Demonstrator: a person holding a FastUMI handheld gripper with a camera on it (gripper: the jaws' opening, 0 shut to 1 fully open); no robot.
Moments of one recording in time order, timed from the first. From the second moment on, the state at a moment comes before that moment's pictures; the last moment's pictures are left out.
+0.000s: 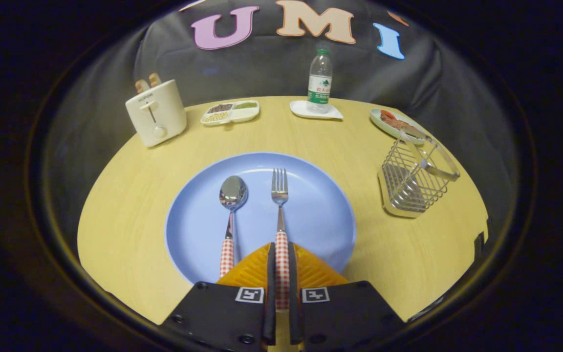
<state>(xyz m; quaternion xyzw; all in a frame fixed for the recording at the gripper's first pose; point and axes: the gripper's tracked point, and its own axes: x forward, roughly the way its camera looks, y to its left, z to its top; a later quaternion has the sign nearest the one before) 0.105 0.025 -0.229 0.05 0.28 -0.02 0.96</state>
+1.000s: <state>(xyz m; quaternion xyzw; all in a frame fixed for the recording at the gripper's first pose) 0.077 -0.017 -0.119 0.04 0.33 -0.12 0.94</state>
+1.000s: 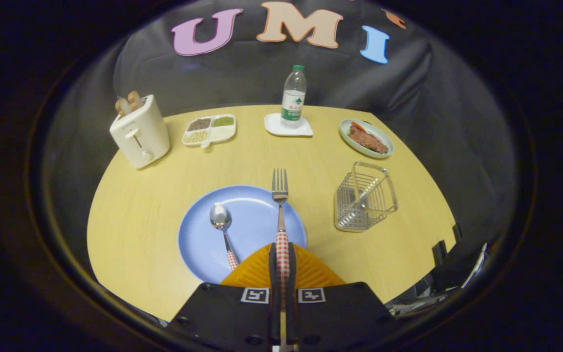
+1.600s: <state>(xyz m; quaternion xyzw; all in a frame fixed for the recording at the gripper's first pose) 0.063 -0.096 -0.086 0.15 0.49 -0.22 0.83</state>
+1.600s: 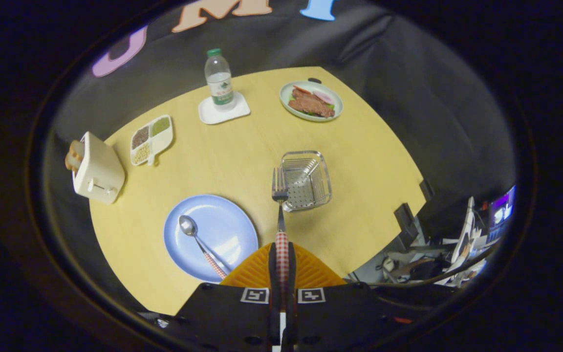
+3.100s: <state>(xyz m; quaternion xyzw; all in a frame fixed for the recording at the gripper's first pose) 0.088 -0.147 -0.104 0.06 0.60 -0.16 0.78</state>
